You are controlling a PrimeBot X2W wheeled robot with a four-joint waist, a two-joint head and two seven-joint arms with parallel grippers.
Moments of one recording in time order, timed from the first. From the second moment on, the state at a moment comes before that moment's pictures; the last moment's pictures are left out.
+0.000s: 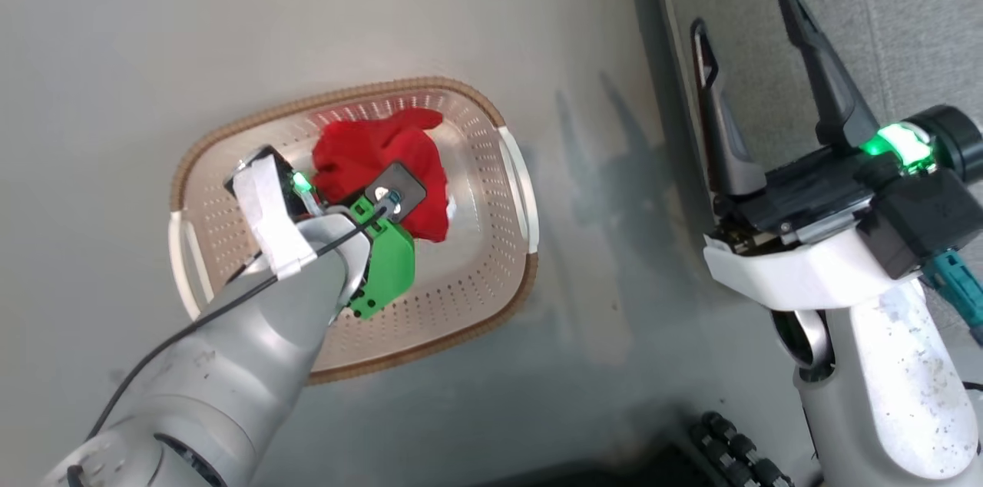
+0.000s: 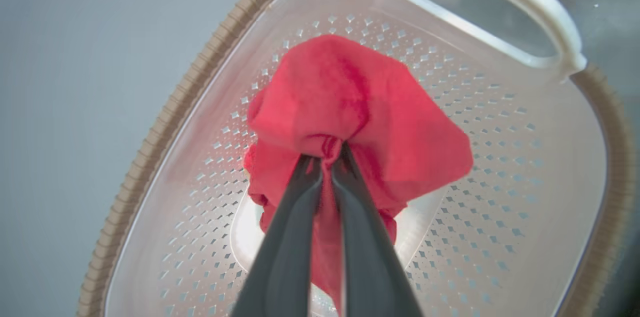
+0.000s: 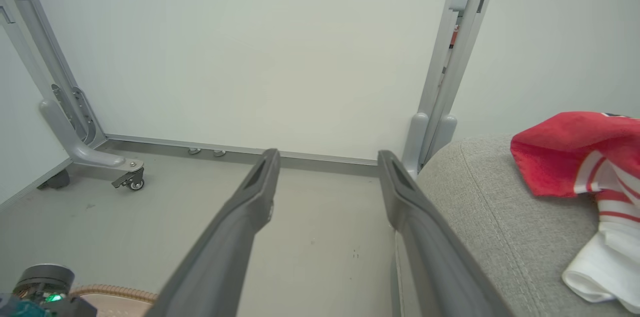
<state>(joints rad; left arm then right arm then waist) -0.98 0.06 -1.05 1.25 -0.28 -0.12 -0.17 -0.40 -0.05 0.14 -0.20 0.05 0.13 -0.26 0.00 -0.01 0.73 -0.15</state>
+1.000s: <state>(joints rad) -0.76 0.12 -0.77 0.61 -0.36 -0.06 -0.26 -0.16 -0.05 0.09 -0.07 0.07 0.13 -0.26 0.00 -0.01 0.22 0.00</state>
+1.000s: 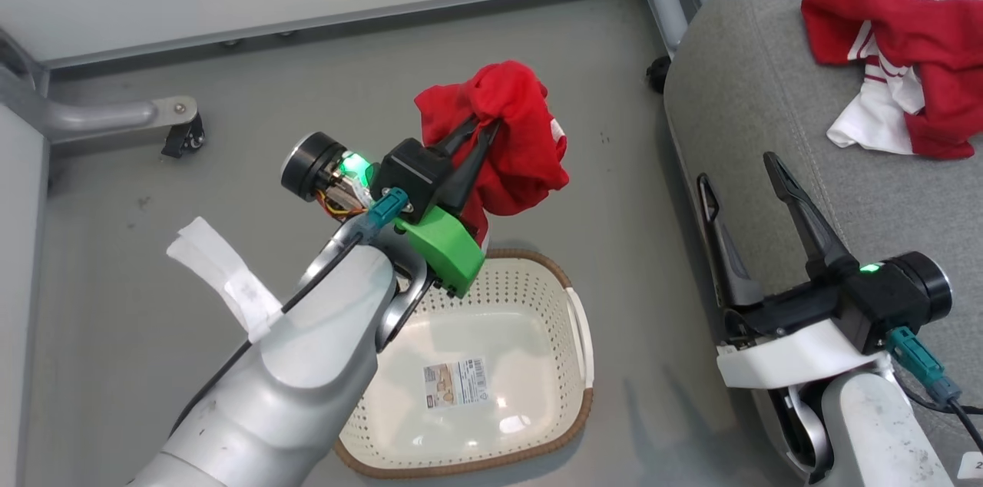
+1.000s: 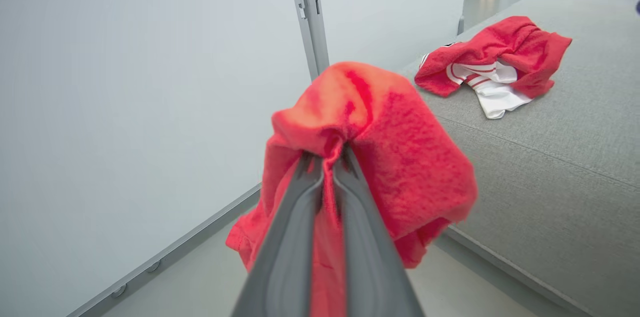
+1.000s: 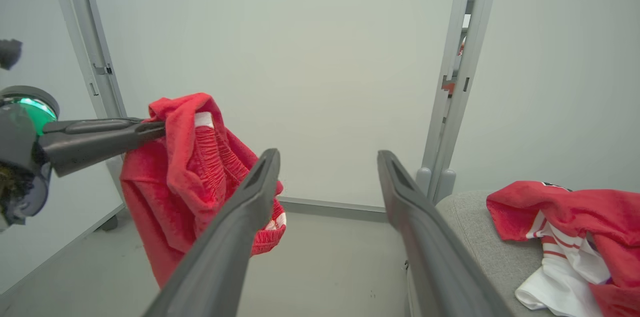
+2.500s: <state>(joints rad) -0.76 0.13 -0.73 0.25 -0.31 -0.03 -0.26 -0.37 -0.05 0.38 0.04 0.12 0.13 -0.26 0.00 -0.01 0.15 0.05</state>
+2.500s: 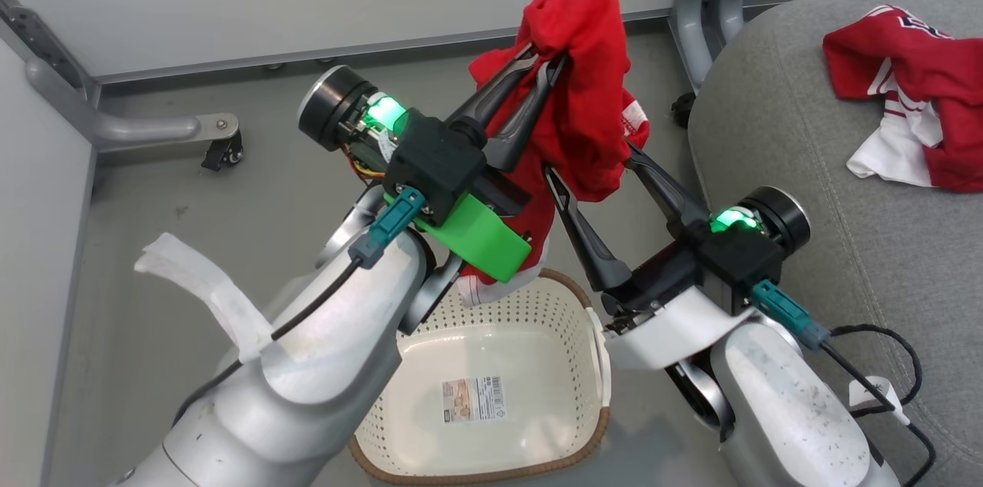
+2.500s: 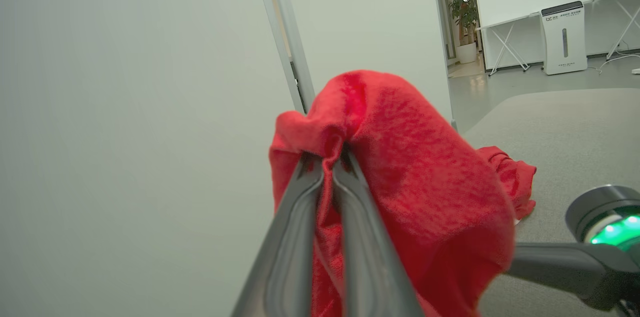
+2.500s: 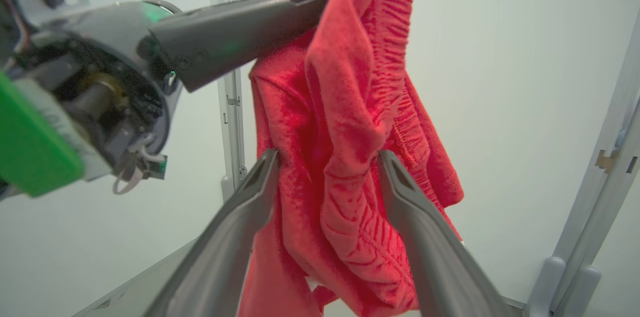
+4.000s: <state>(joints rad) -0.72 0.09 -0.80 0.28 -0.32 -0.04 -0.26 -0.40 -0.05 0.35 0.20 0.20 0.13 -0.26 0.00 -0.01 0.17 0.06</state>
